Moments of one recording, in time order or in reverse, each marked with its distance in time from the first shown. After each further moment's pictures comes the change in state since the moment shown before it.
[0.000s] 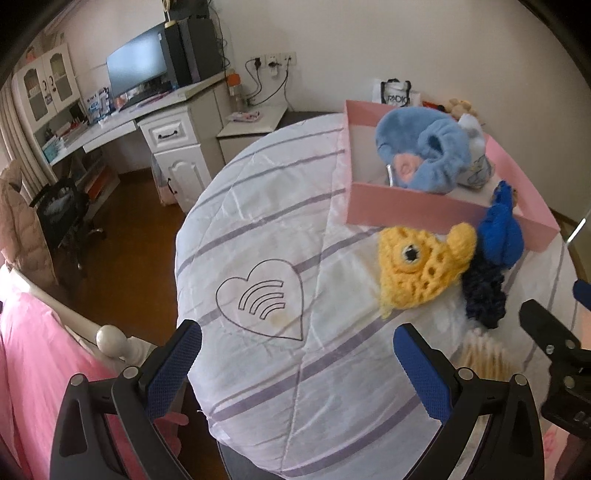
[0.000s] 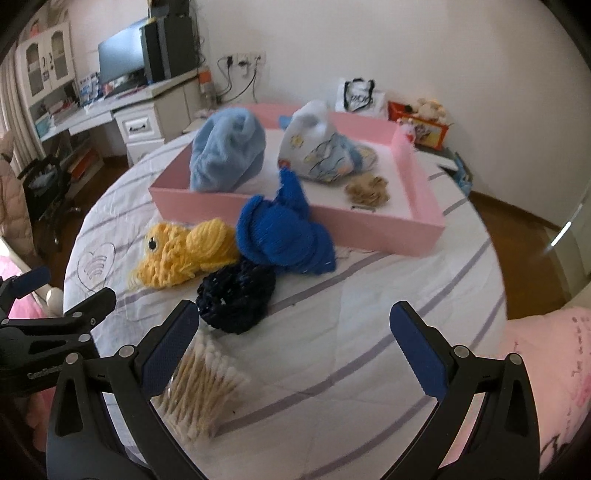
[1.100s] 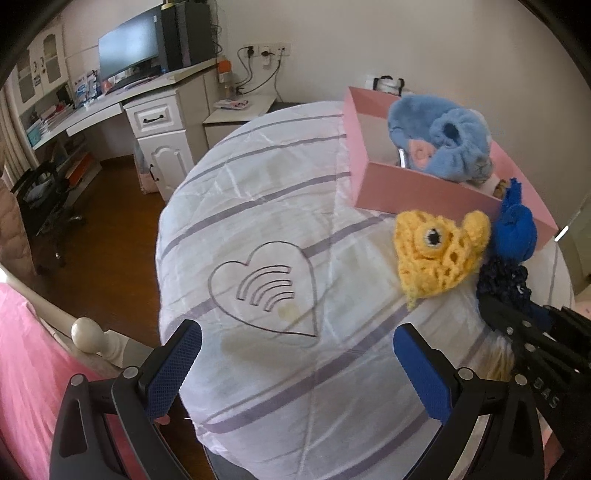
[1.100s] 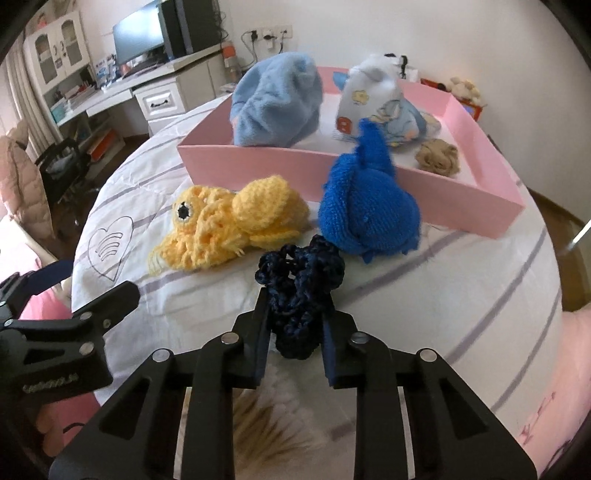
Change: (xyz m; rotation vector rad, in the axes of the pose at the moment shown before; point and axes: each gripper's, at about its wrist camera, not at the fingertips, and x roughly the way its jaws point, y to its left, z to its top) left arm 0.026 0.014 -0.005 -0.026 0.026 -0.093; right arm 0.035 0.029 -0.005 -0.007 0.076 0.106
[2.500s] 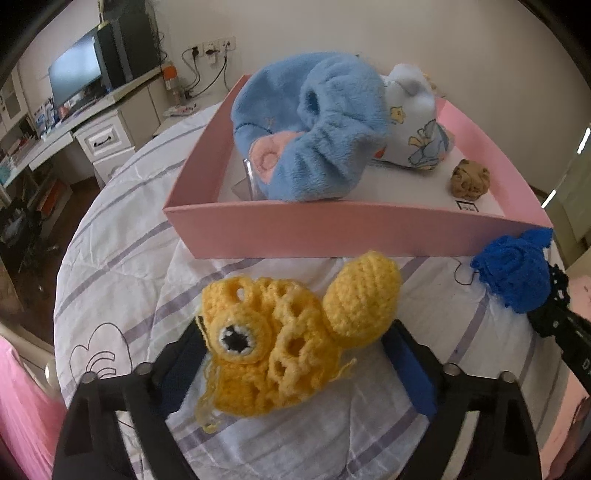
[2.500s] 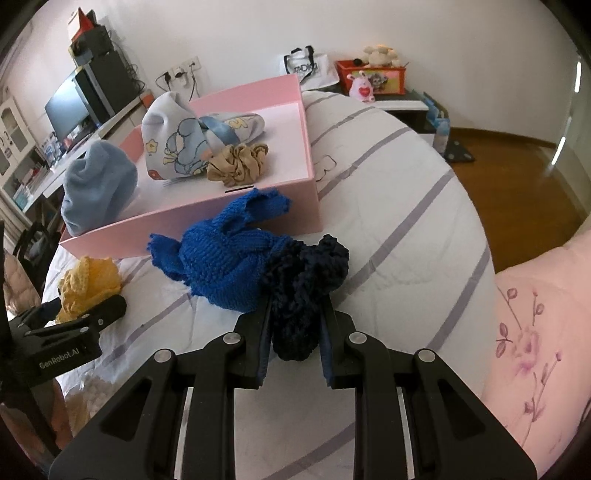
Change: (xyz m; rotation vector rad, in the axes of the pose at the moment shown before) left arm 0.072 -0.109 0.048 0.133 0.042 -0.039; right arm -0.003 -0.156 -0.011 0.290 -0.047 -0.045
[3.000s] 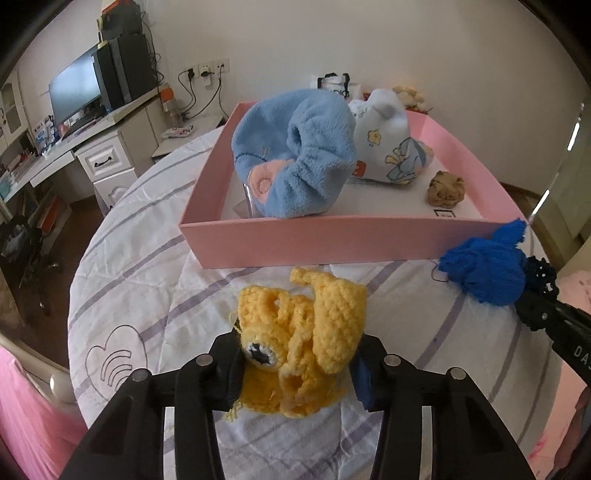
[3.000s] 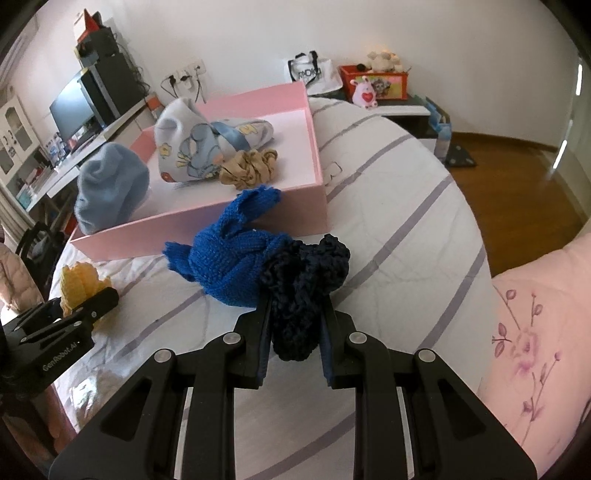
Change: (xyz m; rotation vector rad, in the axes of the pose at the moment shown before) left arm -0.031 -0.003 -0.017 0.025 -0.081 -0.009; right arm -0.016 0.008 -0.002 -0.009 -0.025 0.011
